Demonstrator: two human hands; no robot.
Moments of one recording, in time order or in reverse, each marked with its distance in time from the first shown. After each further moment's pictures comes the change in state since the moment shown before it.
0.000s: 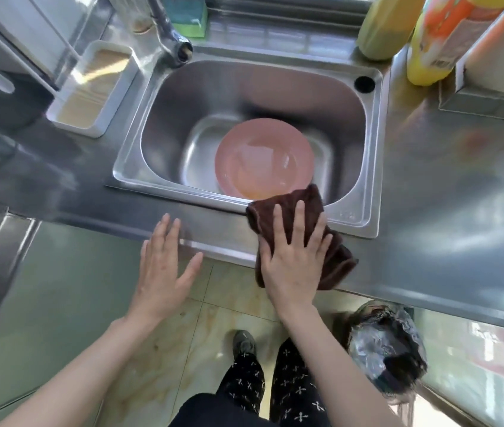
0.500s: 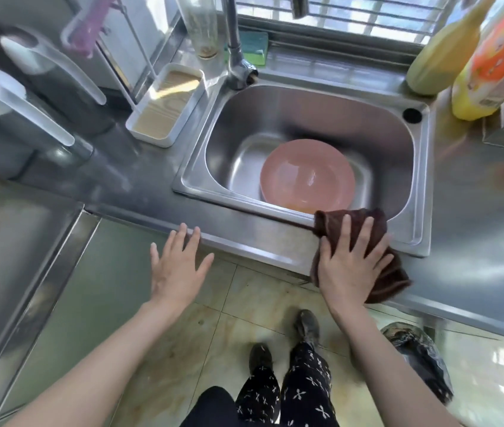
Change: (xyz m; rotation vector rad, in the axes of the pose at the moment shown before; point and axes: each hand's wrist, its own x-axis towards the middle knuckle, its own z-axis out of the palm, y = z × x) left_hand 0.009 -0.072 -0.040 0.337 -0.041 -0.158; right_hand 0.011 -0.016 -0.002 0.019 -0.030 0.189
